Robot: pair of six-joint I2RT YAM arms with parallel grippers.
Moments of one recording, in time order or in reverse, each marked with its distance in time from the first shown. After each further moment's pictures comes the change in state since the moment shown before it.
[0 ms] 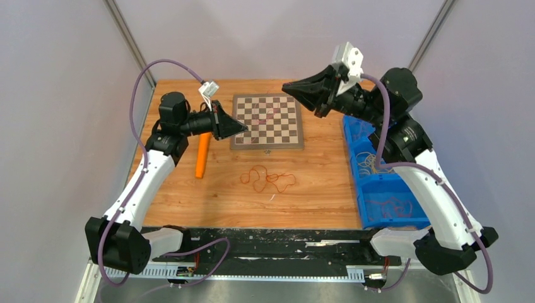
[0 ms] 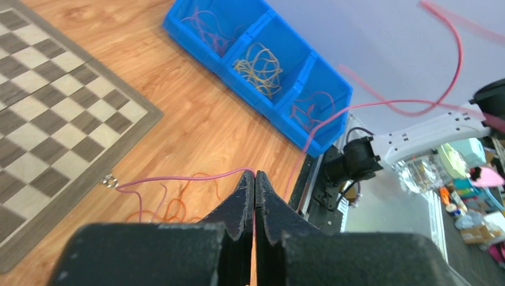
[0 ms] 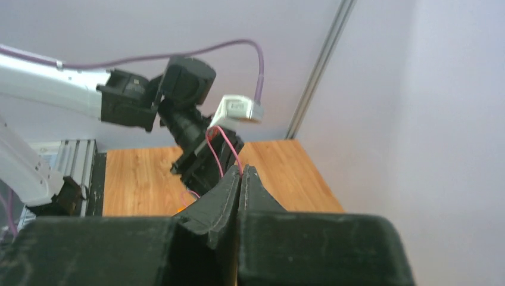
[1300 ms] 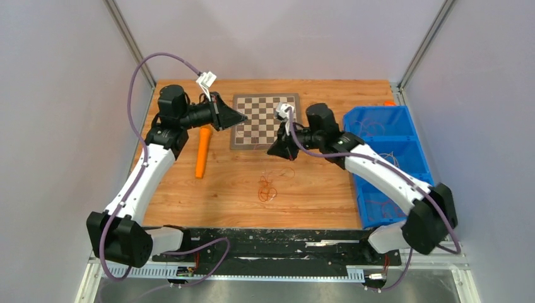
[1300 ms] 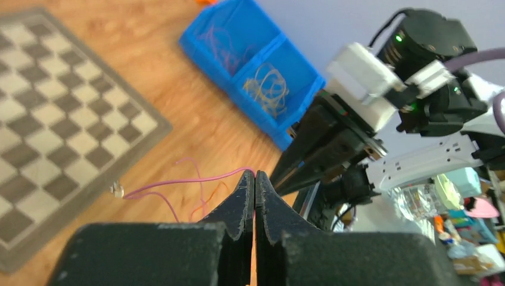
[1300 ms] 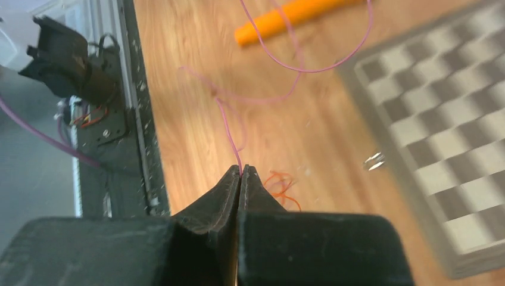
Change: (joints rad) left arm 0.004 0.035 0.090 0.051 -0.054 -0.105; right arm 0.056 0.049 -0.590 0.027 0.006 0.018
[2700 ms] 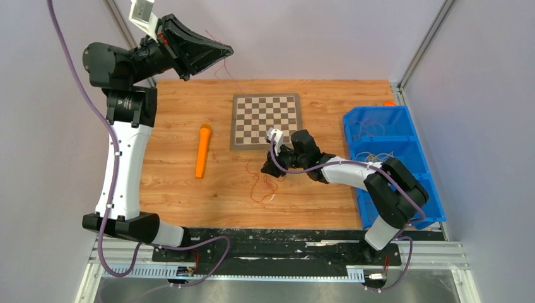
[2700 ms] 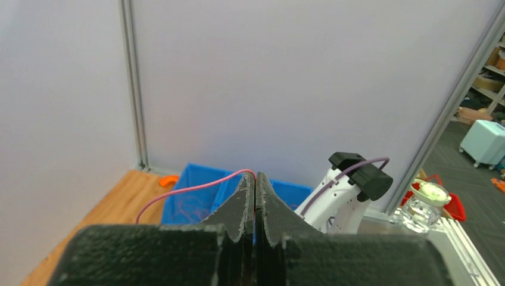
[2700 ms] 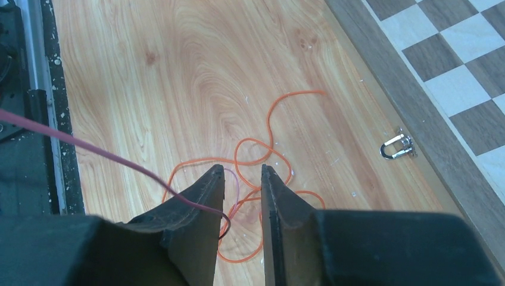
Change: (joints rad) left arm 0.058 0.182 0.725 0.330 0.203 -0.370; right arm 0.043 0.333 -0.291 0.476 0.101 0.035
